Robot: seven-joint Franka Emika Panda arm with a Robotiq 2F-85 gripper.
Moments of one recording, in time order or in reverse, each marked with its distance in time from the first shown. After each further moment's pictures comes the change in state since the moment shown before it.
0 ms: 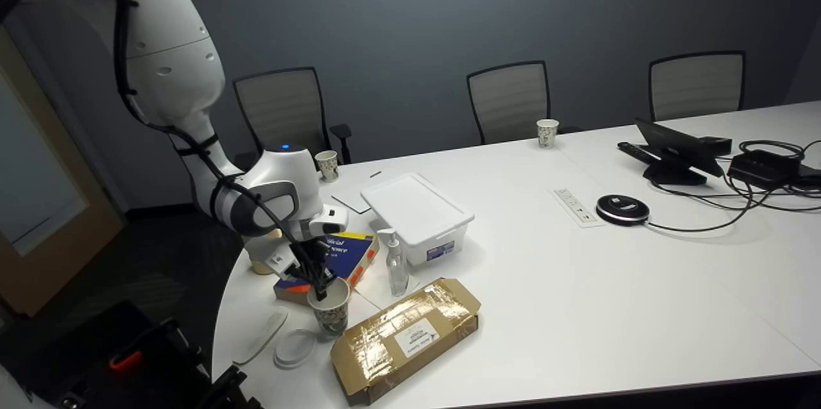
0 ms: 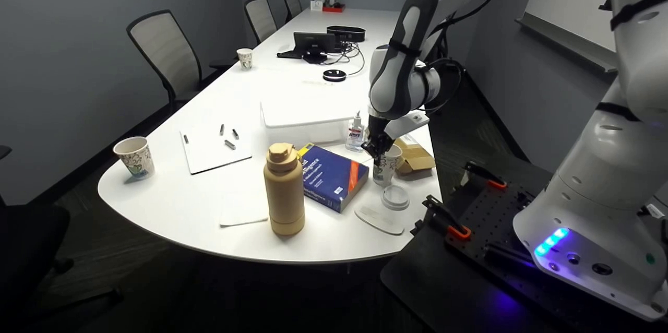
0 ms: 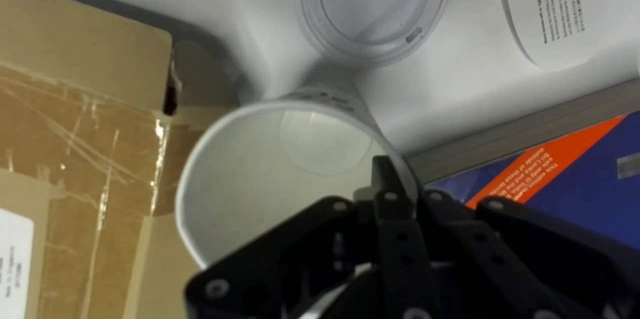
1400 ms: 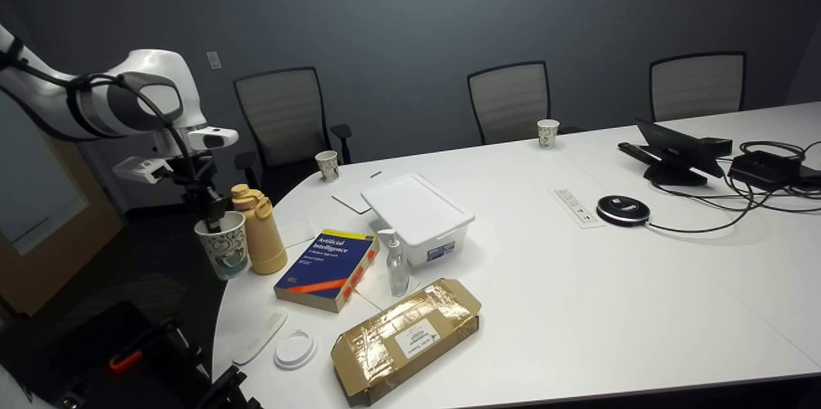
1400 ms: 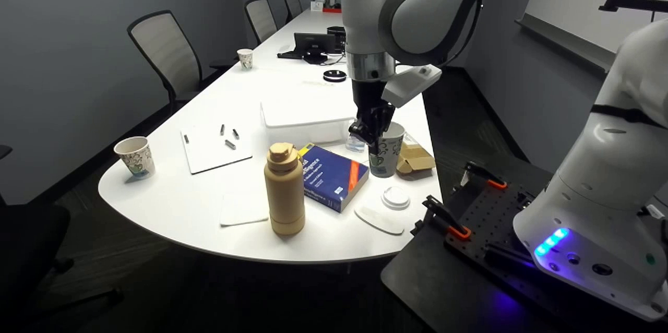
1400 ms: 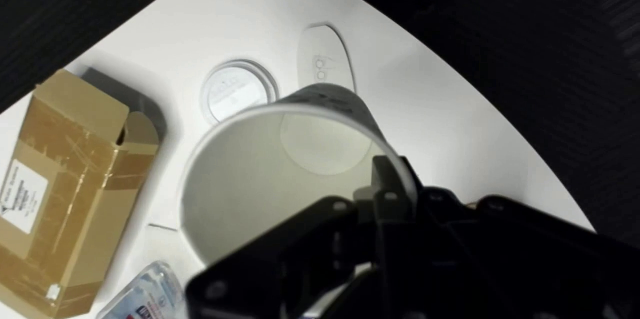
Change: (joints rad) arm 0.261 -0.628 0.187 -0.213 -0.098 -0.515 0.350
